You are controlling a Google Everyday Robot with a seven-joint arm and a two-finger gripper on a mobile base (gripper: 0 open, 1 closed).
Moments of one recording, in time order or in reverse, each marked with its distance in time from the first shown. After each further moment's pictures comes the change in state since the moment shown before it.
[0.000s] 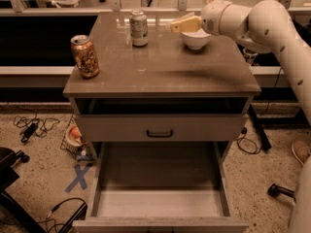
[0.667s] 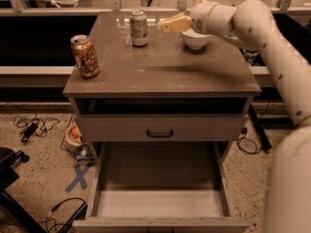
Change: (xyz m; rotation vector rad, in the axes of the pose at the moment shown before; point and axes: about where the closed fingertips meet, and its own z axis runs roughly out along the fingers) arm 0.010 0.004 0.036 -0.019 0.020 0.028
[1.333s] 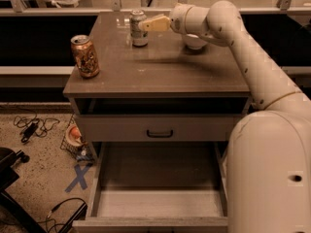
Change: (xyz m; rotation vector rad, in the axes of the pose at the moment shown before) arm 0.019 0.012 0.072 -0.044 0.024 0.108
